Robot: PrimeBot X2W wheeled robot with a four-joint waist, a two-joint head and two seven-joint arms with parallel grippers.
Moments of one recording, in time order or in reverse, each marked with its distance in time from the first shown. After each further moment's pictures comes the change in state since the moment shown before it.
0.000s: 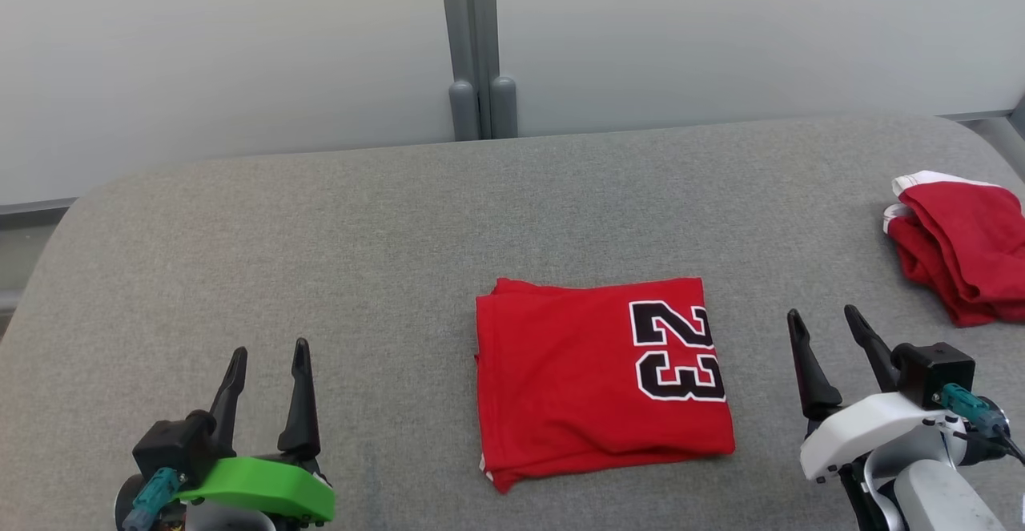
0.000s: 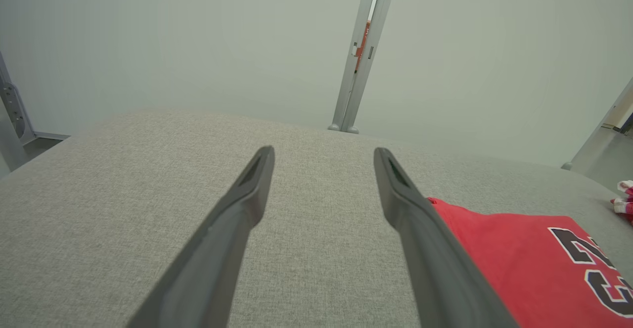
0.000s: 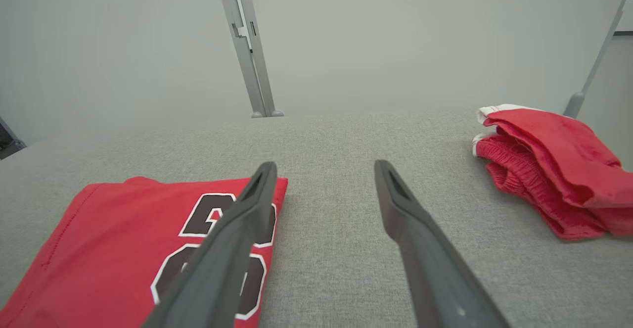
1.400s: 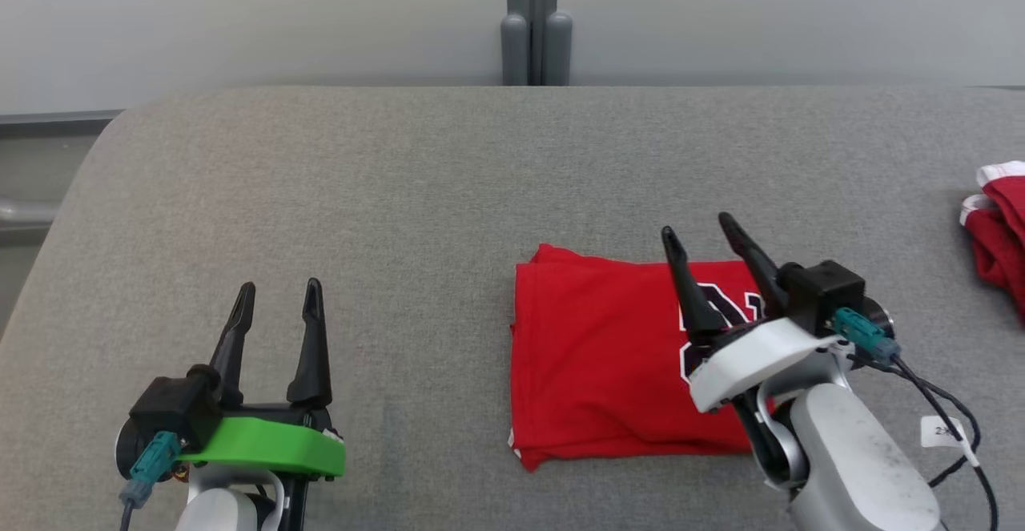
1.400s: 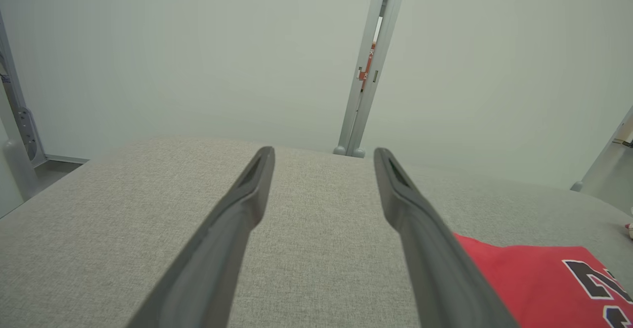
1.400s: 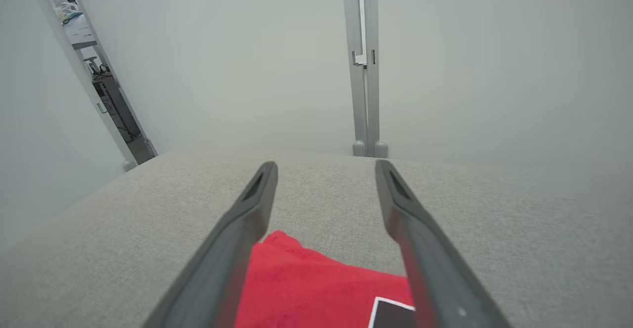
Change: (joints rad) left arm -0.044 0.001 -0.044 -0.131 0.010 0.000 0.000; right arm -0.160 0.148 0.129 -0.099 -0.066 0.000 0.053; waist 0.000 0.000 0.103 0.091
